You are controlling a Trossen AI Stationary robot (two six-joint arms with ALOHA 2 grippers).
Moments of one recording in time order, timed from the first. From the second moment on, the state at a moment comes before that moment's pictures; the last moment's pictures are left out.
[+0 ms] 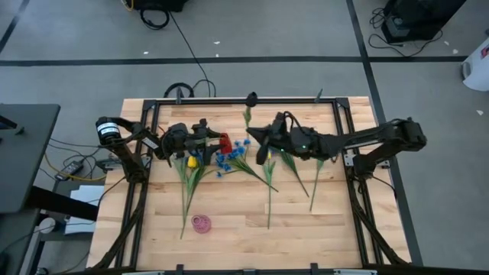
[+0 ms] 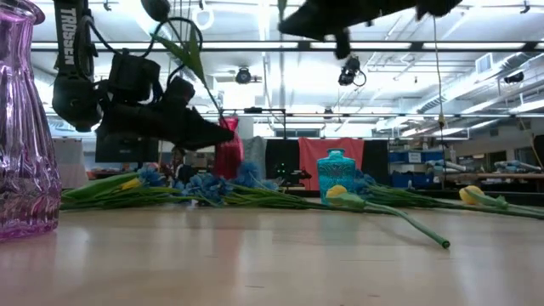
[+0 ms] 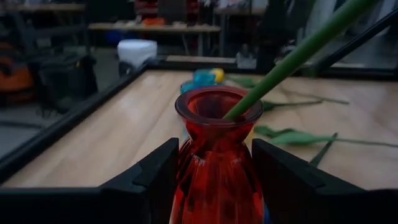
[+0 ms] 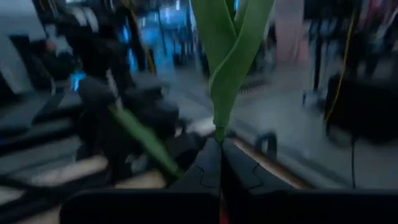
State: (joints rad) left arm 0.45 1.66 0.27 1.32 0.31 0.03; right arm -0.01 1.46 0.92 0.53 0.45 0.15
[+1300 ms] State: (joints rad) left arm 0.45 1.66 0.27 1.50 0.28 0.01; right arm -0.12 1.73 1.19 0.56 0.30 0.00
